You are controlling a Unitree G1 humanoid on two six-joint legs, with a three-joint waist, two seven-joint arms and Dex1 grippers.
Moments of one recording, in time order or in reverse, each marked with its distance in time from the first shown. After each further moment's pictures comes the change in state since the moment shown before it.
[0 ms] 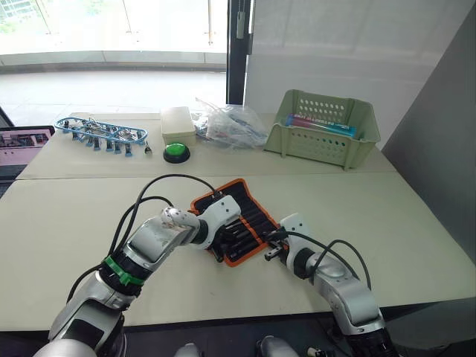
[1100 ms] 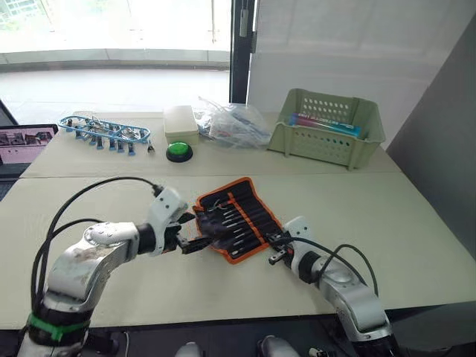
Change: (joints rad) left arm 0.572 0.152 0.641 -0.412 -0.138 -0.164 -0.088; right arm 0.079 -0.046 -0.026 -0.068 0.023 -0.105 0.065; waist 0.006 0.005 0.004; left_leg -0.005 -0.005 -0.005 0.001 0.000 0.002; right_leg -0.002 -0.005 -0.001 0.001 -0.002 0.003
